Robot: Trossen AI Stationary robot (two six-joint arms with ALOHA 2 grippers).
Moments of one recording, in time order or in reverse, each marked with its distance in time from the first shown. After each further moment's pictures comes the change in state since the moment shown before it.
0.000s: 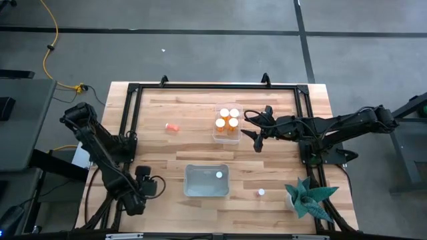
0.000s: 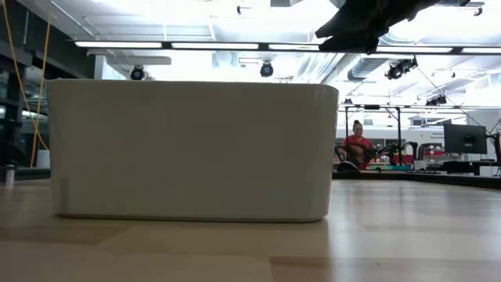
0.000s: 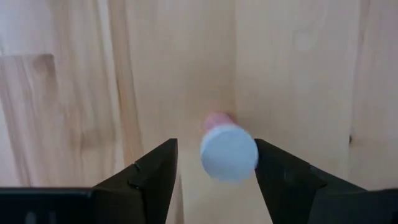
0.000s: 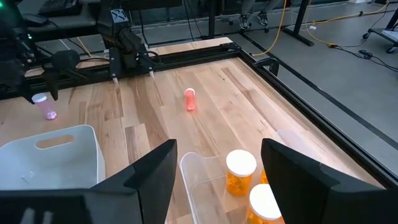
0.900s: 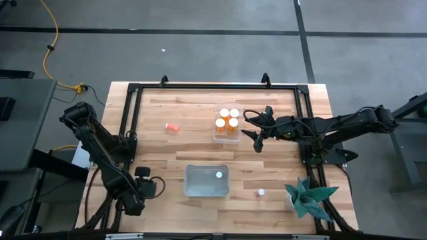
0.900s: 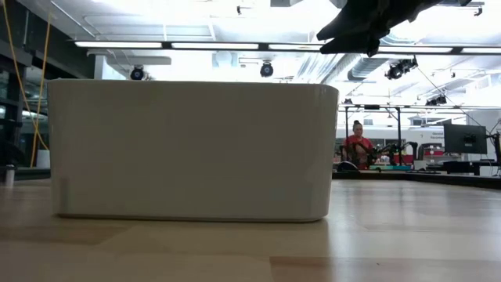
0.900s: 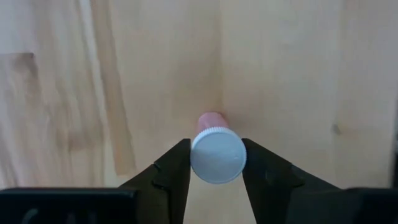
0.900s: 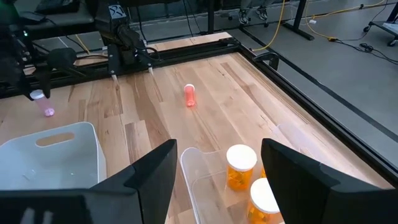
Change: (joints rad) left arm 0.003 -0.015 0.000 0.011 0.049 0.033; right arm 0.000 0.000 0.000 -0.019 0.000 0.023
